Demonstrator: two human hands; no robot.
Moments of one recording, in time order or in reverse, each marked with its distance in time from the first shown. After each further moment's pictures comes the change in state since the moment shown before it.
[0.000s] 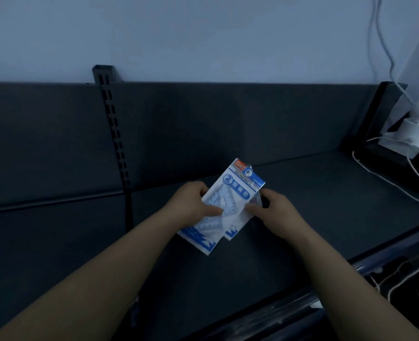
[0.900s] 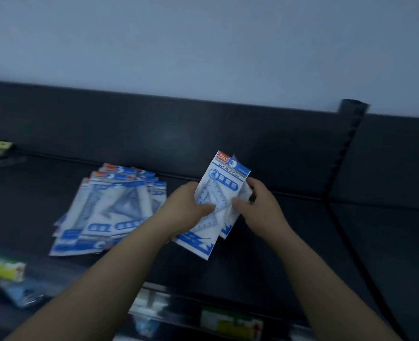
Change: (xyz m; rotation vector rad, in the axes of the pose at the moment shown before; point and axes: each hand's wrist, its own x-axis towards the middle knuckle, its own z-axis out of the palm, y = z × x) left_hand -0.272 -0.224 -0.248 -0.077 0.510 -0.236; right_hand -0.125 -0.286 0.306 0.322 -0.342 -0.315
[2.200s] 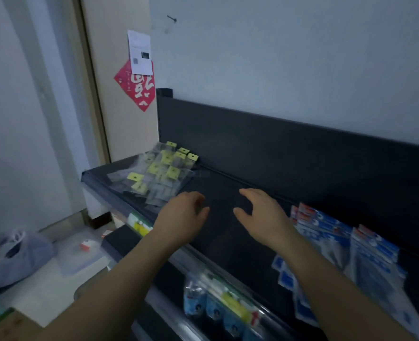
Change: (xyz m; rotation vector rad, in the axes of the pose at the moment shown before) left_hand -0.064 -0.251 -0.308 0.477 0.493 -0.188; right_hand 0.025 -0.180 0.374 -0.584 -0.432 -0.507
